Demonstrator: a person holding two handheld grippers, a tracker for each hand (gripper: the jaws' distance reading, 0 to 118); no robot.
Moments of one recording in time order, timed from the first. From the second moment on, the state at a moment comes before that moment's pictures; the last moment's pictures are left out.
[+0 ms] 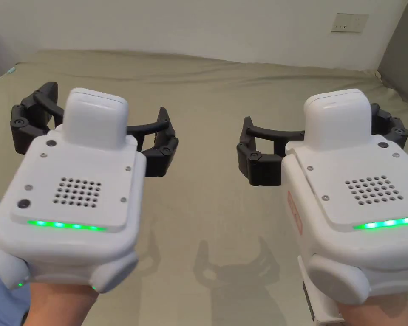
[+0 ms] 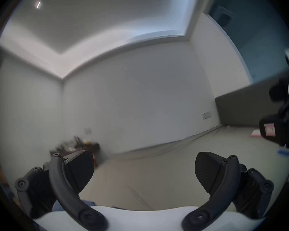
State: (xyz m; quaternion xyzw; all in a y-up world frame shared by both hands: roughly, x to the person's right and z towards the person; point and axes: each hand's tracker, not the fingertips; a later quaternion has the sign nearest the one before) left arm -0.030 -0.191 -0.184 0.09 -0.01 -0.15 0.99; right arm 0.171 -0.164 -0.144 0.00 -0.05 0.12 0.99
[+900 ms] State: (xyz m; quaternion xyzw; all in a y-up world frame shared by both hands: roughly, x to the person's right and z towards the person) left arm -0.035 -0.174 -0.187 0.02 -0.10 -0.04 0.99; right arm 0.169 -0.157 -0.139 -0.01 -0.04 0.10 0.99
